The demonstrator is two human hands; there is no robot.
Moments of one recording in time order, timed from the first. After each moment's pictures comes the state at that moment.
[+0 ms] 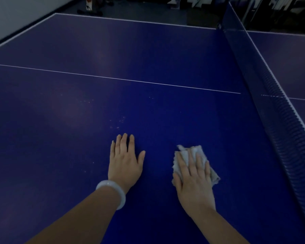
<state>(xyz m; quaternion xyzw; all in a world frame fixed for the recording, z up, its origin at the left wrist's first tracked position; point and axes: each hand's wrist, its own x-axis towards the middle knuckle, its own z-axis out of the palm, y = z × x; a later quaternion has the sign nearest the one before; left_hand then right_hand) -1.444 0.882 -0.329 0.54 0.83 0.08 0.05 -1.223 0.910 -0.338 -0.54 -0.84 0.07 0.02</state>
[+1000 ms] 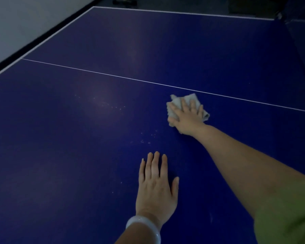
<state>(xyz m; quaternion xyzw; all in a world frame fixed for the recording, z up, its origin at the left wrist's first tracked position) -1.444 0.887 -0.328 0.52 0.85 0.07 0.06 -1.442 1.148 -0.320 -0.40 -0.90 0.14 -0.11</state>
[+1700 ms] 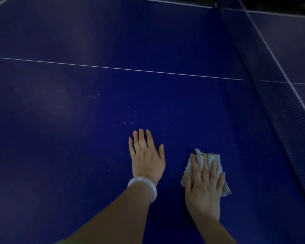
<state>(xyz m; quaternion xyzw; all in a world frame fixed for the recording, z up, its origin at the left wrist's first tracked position) -1.446 0.882 -0.325 0.54 0.83 0.10 0.09 -1.274 0.843 -0.325 -0.68 -0.72 0.10 0.02</state>
